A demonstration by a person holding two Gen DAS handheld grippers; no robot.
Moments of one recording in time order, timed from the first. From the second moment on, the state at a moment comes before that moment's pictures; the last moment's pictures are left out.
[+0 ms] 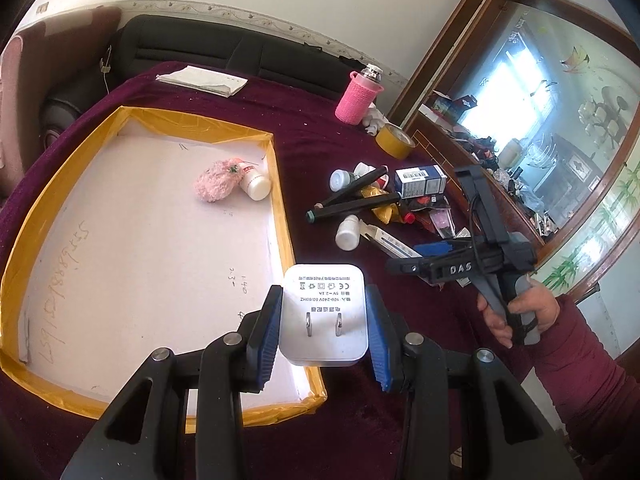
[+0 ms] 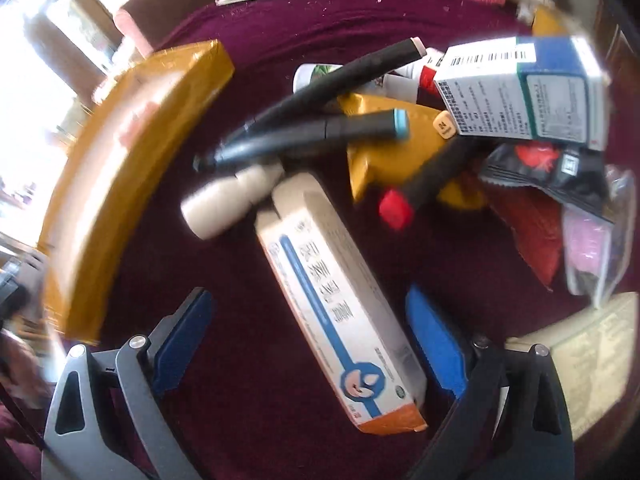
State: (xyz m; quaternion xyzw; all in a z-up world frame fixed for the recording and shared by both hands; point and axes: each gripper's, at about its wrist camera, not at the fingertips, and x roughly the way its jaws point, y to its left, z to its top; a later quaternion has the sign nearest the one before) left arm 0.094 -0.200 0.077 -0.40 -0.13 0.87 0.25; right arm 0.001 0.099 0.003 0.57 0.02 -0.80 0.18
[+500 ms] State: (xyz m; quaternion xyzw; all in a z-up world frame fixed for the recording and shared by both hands) left arm 0.106 -0.230 0.120 -0.36 -0.11 0.90 0.21; right arm 0.029 0.124 0.022 0.54 -0.07 -0.83 0.13
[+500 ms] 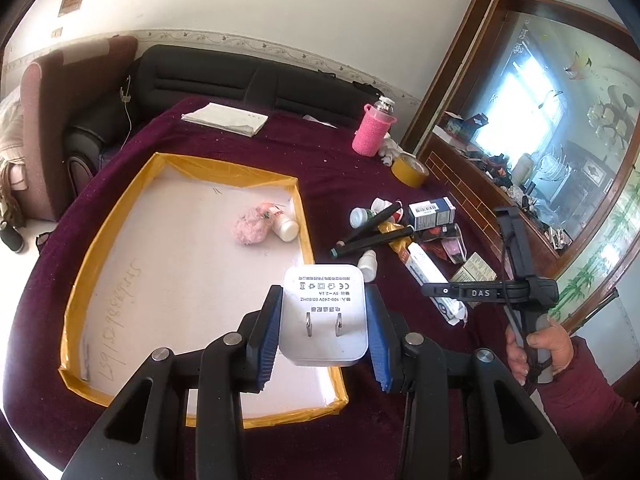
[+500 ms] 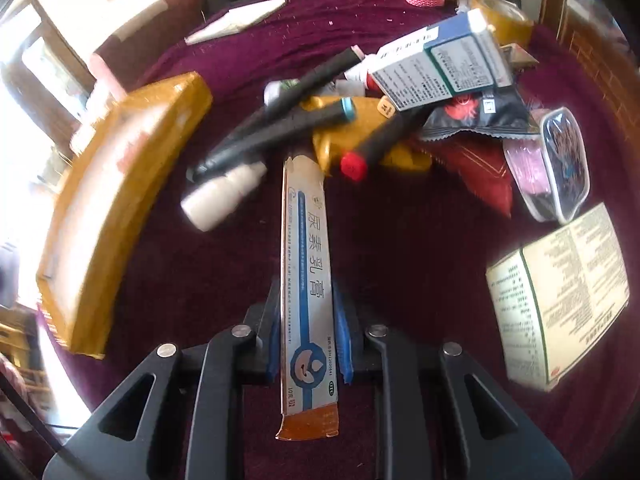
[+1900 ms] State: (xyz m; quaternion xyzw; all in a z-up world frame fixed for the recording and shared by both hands) left arm -0.106 -0.323 0.055 -0.43 -0.23 0.87 0.07; right arm -0.119 -0.068 0.021 0.53 -0.29 -0.76 0.24
